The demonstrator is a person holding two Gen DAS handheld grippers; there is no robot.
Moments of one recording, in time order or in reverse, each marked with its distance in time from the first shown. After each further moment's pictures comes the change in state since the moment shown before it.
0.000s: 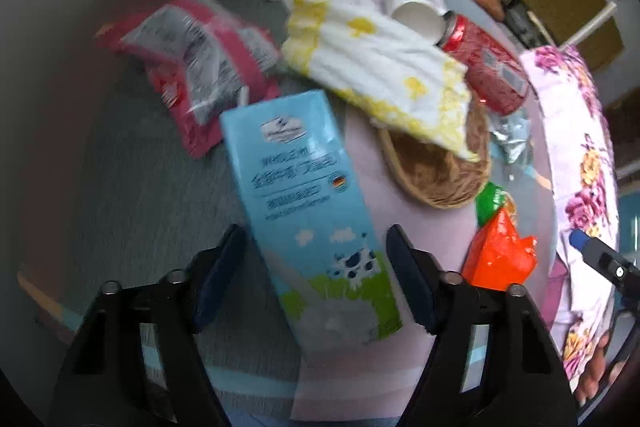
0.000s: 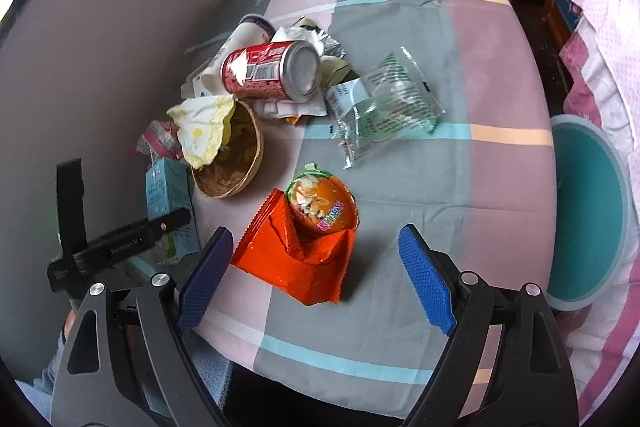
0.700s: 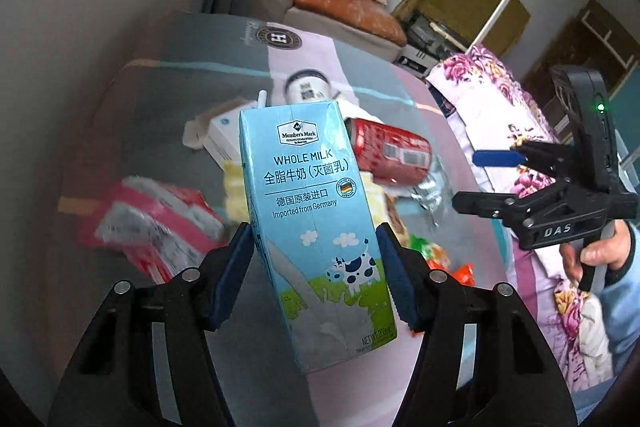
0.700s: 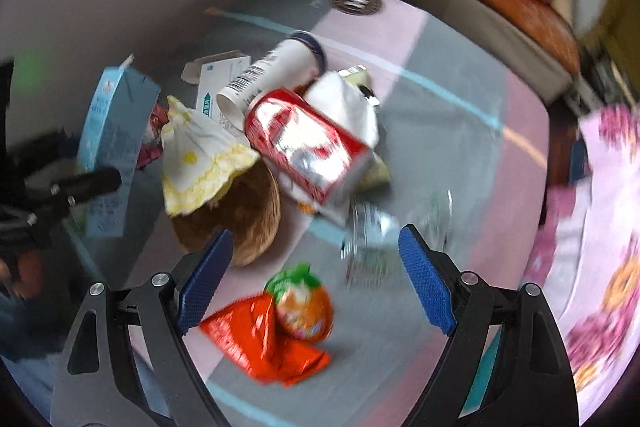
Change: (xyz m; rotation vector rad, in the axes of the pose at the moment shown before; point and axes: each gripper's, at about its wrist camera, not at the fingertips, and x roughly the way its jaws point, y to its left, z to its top) left arm -0.051 0.002 0.062 0.245 -0.204 -0.225; right arm 0.049 0.082 0.094 -0.481 0.085 -0.232
